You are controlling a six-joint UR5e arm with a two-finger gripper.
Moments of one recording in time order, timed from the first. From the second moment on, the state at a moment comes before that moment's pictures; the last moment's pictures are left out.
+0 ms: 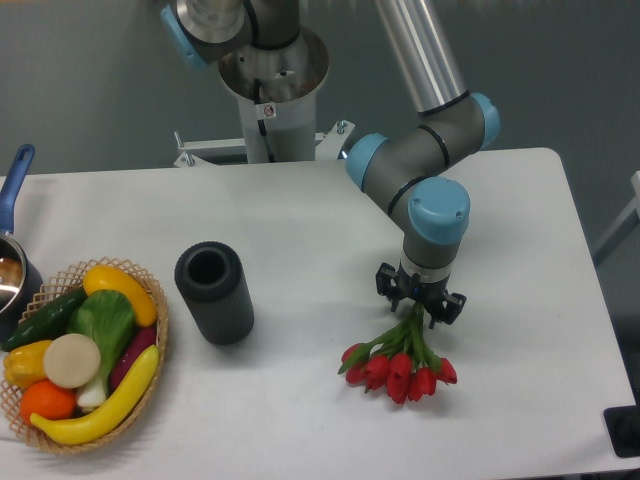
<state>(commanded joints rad) 2.64 -2.09 -1.78 -0.76 1.48 1.11</state>
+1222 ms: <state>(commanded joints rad) 2.65 -1.97 -1.43 -1.20 1.53 1.14</state>
